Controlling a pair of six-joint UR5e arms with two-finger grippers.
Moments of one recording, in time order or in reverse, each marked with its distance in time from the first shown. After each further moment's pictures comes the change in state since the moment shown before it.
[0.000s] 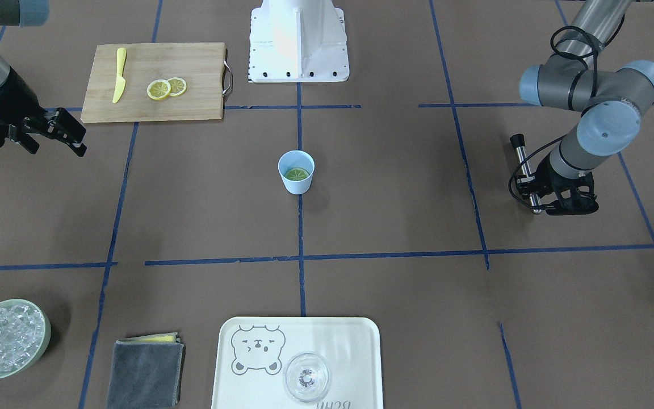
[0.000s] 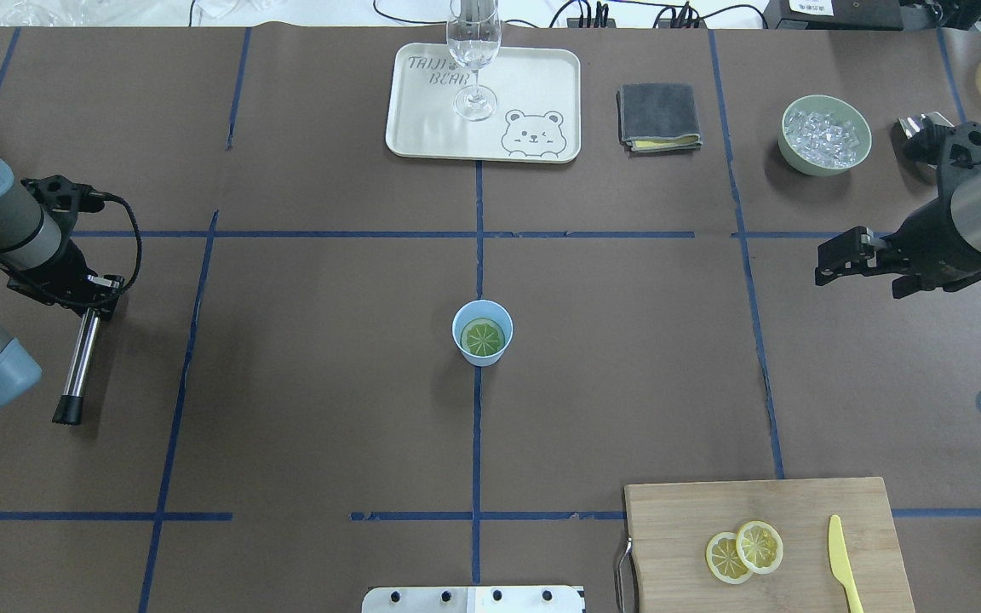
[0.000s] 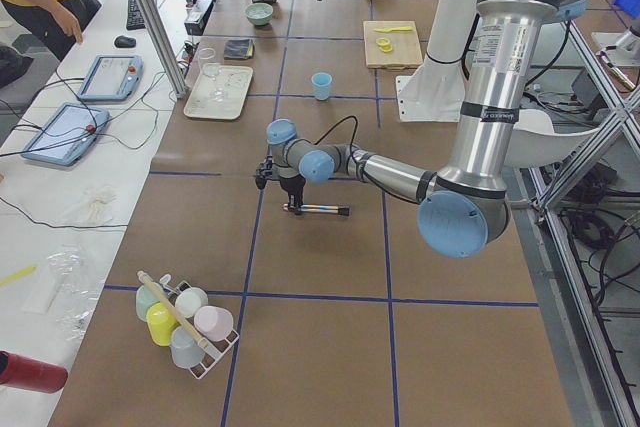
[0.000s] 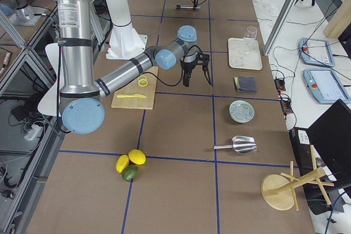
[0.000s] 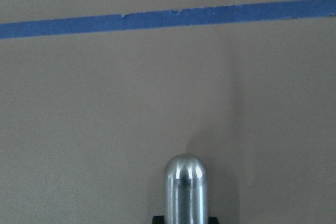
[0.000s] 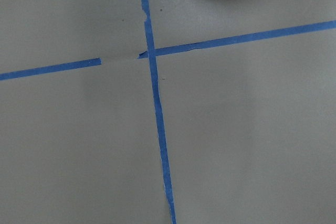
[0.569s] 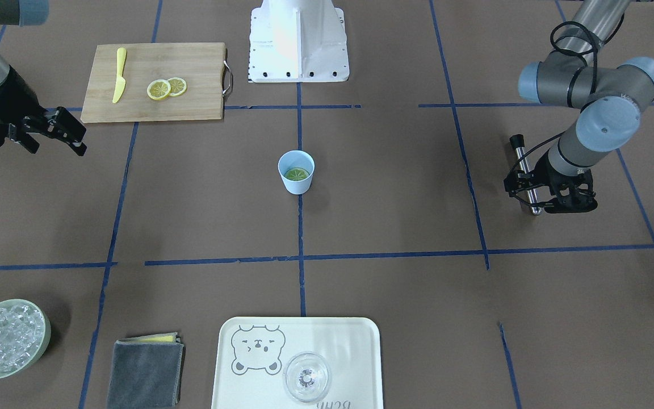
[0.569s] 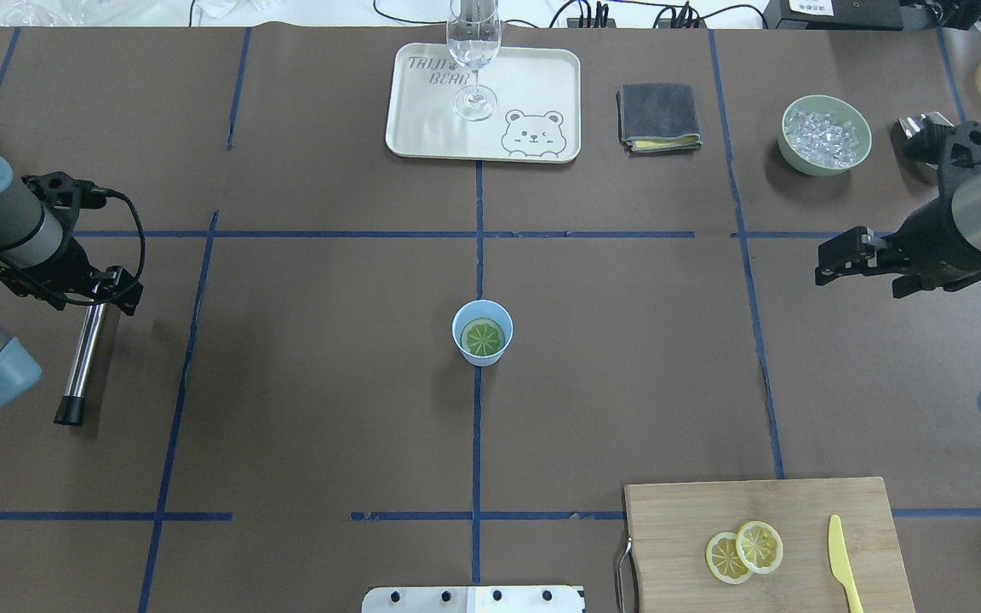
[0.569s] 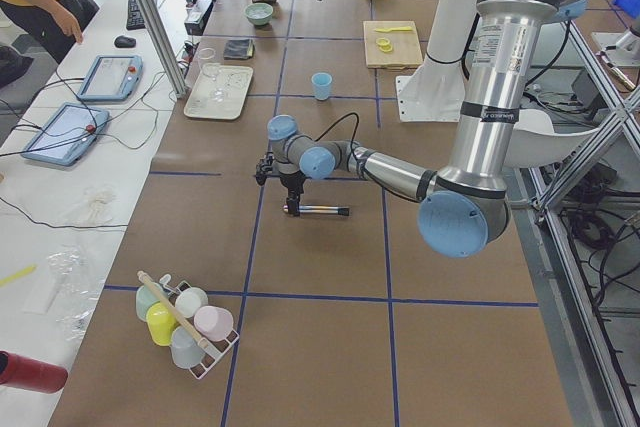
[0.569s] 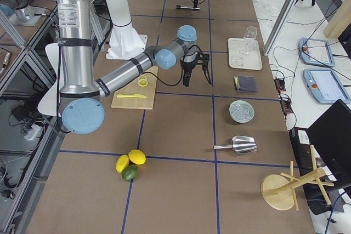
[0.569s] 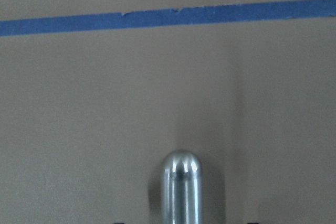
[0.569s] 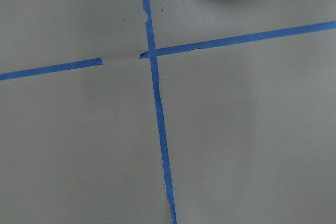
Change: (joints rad) left arm -0.003 0.003 -0.053 0.011 0.000 -0.001; right arm 0.004 -0.001 0.002 0.000 0.001 -0.006
